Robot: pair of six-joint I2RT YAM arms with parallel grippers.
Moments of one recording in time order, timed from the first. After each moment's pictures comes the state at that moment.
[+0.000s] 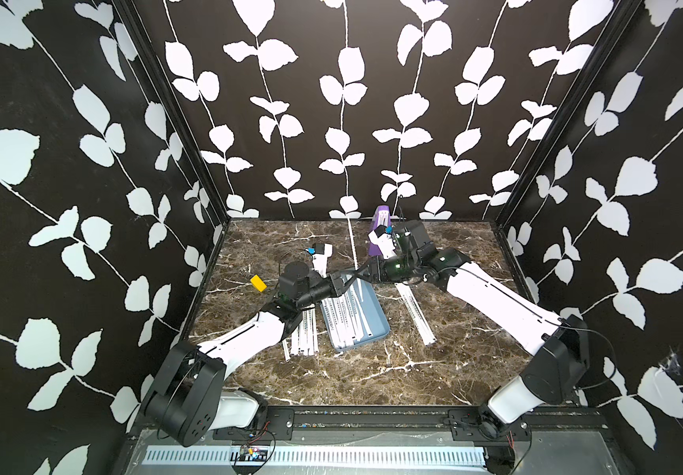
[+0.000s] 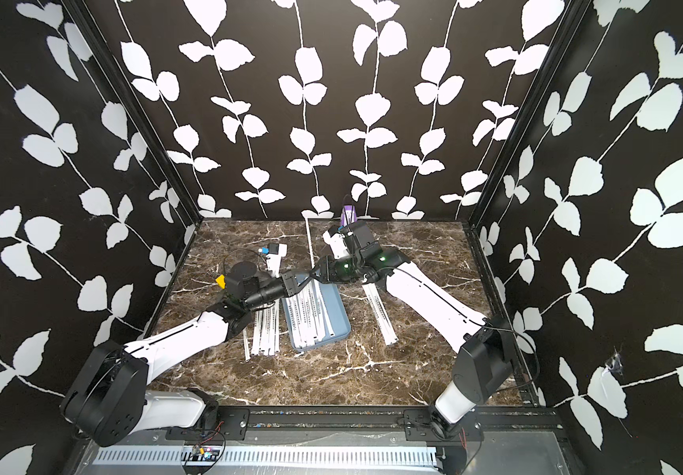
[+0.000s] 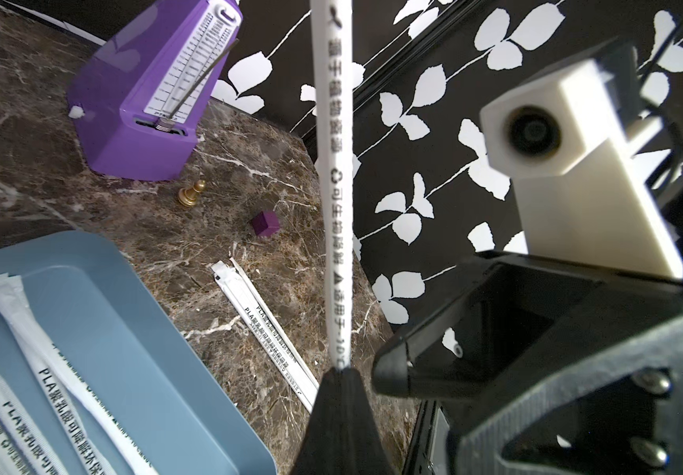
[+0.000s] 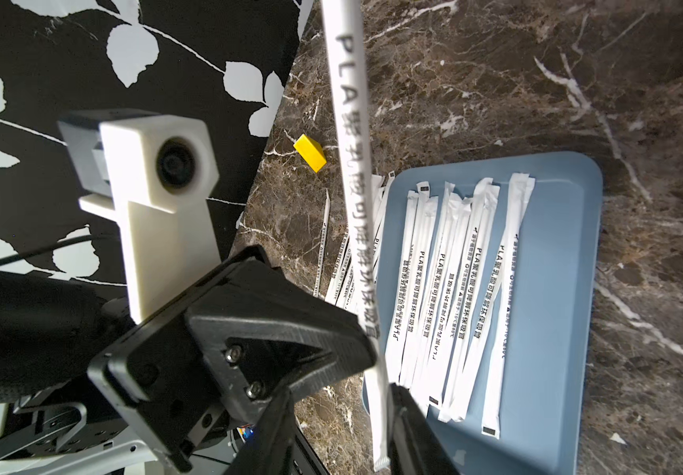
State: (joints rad) left arm -0.53 1.33 0.67 0.50 0.54 -0.81; right arm 0.66 1.60 1.48 -0.59 -0.47 0.52
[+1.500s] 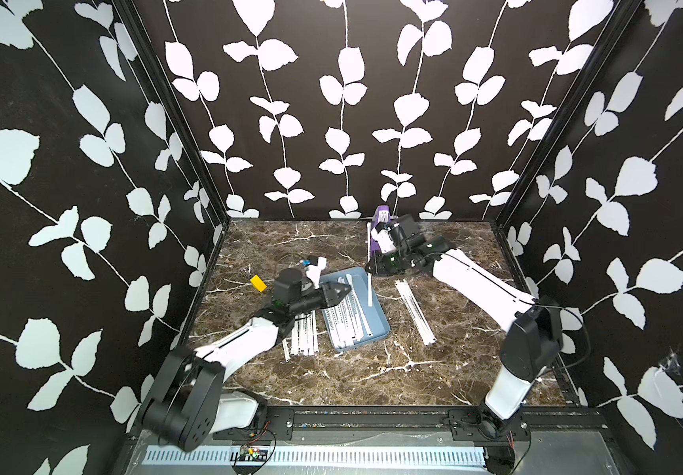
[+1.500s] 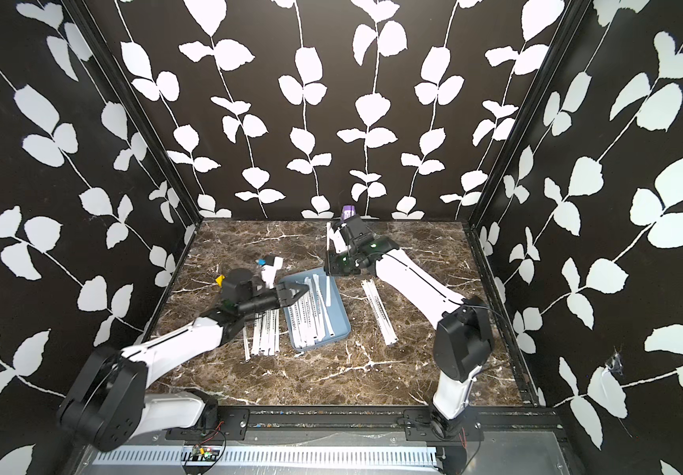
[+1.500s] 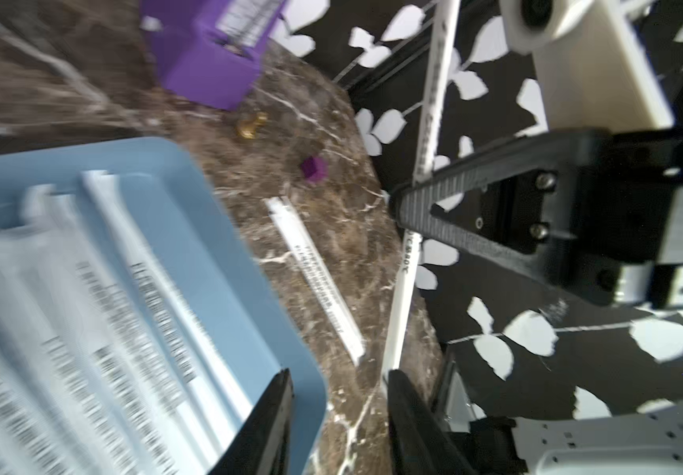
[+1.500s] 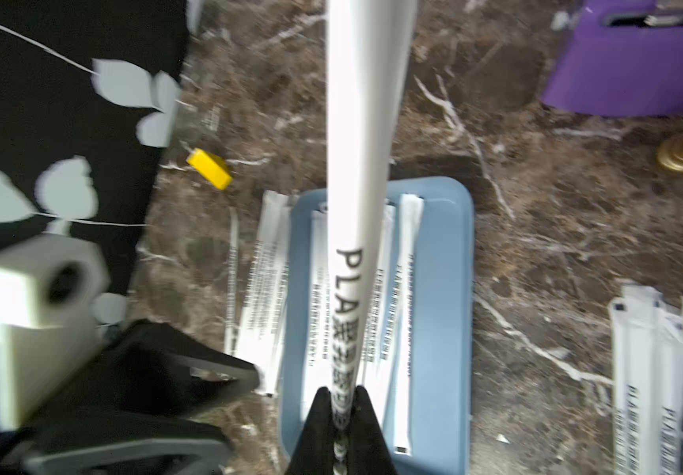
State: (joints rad) left arm -0.38 1.23 0.56 0.25 0.58 -0.70; right arm 0.65 1.80 1.61 -0.75 -0.22 0.43
